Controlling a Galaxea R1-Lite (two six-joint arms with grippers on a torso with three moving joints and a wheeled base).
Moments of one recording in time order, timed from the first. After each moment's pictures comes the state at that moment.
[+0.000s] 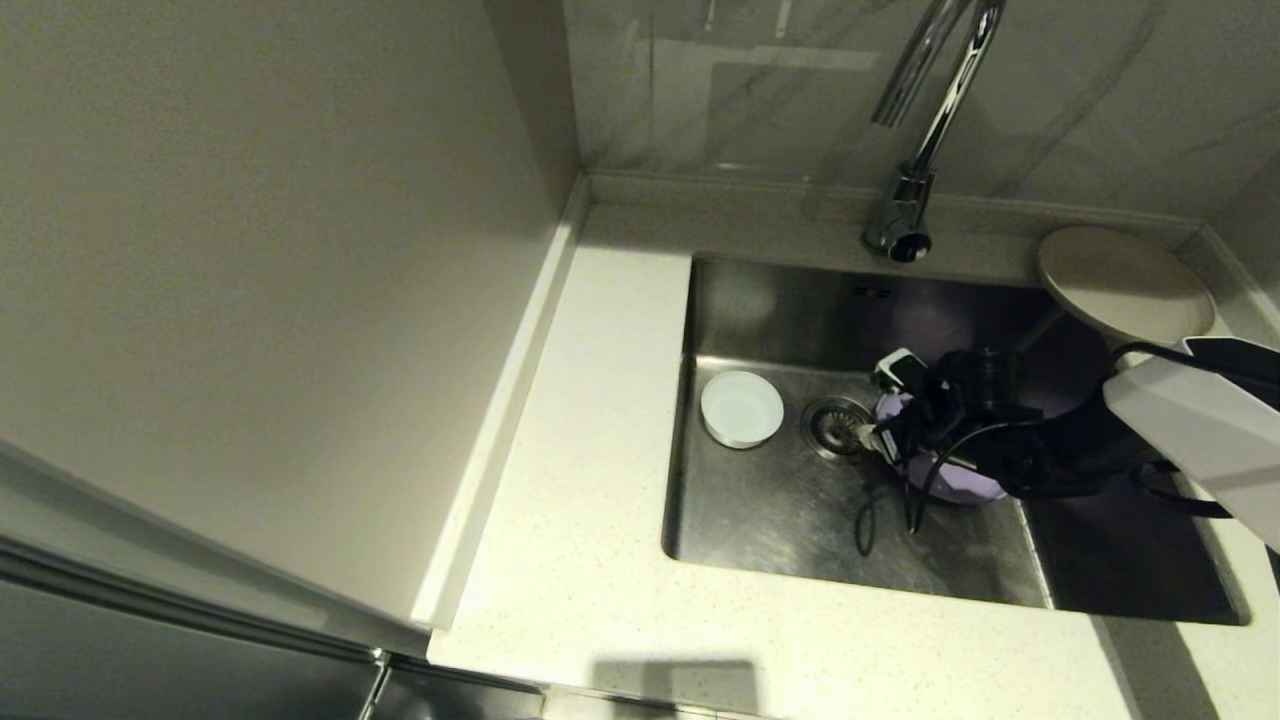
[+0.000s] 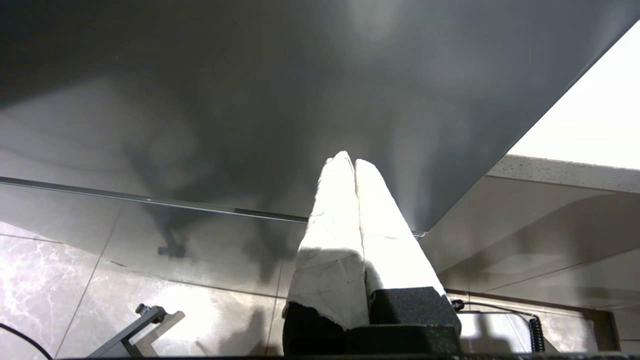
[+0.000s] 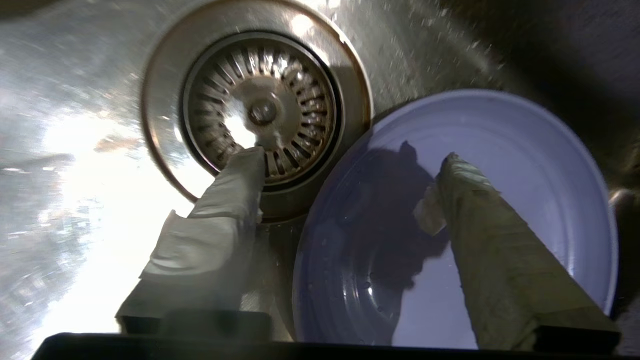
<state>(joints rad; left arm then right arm) 0.00 0.00 0.00 0.00 0.02 -0.02 0.04 2.37 -1.37 -0.58 0.02 -0.46</state>
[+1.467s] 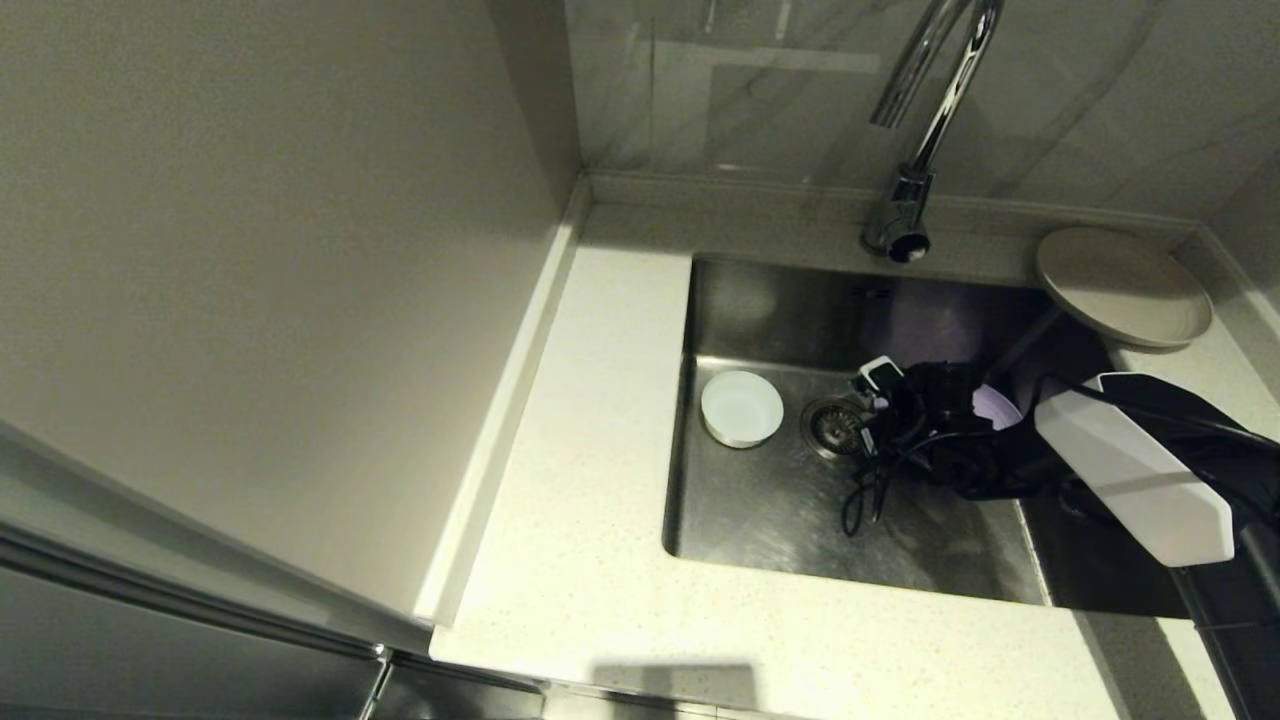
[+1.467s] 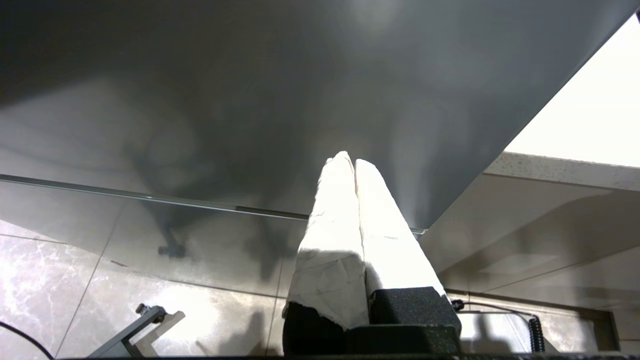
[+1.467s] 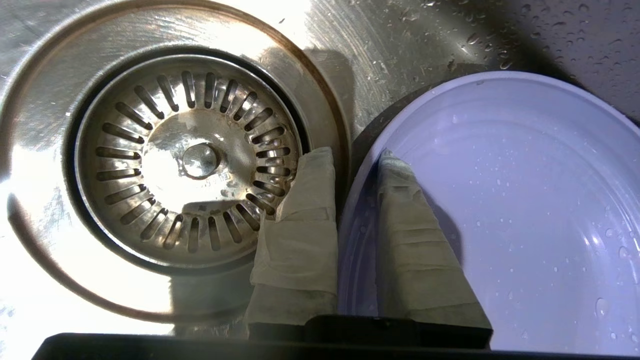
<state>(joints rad) 0.00 0.00 0.00 0.00 0.02 -0.02 0.03 2.59 -1.63 -0.58 -0.10 -0.43</state>
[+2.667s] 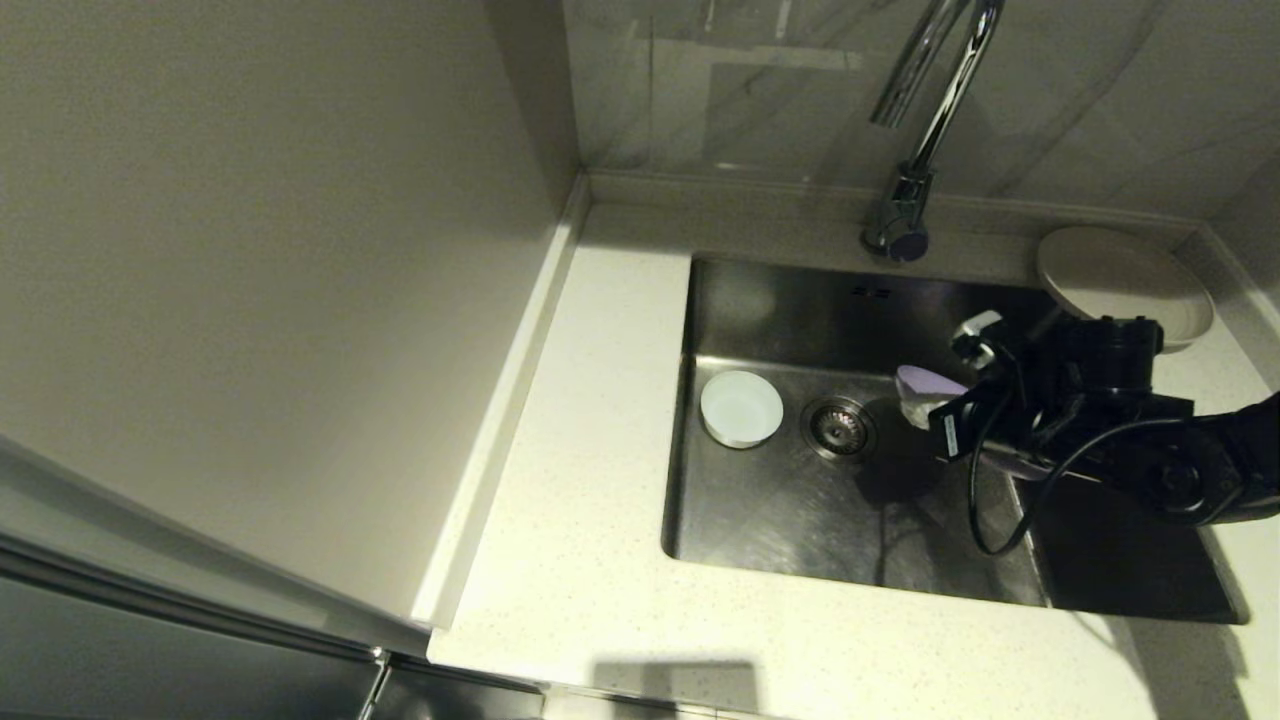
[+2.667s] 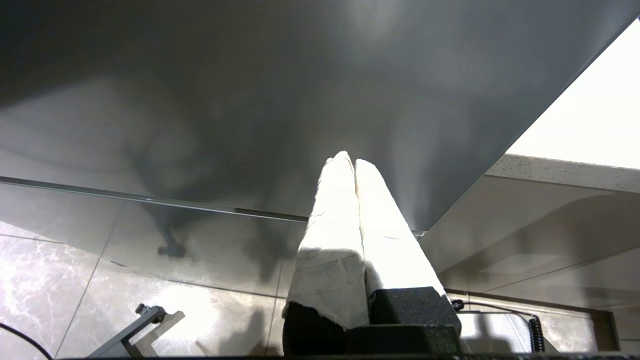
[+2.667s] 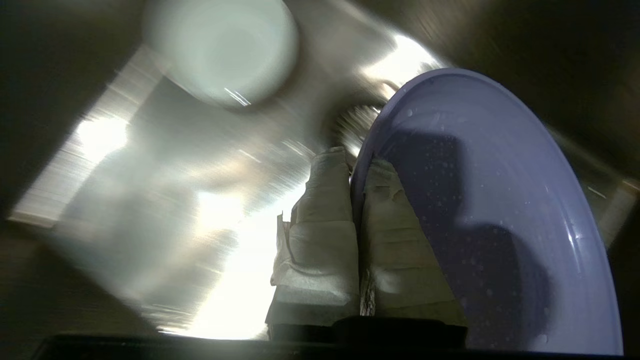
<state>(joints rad) 0.00 0.00 0.00 0.00 0.02 -0.02 0.04 1.95 -0.98 -0.62 0.28 -0.26</state>
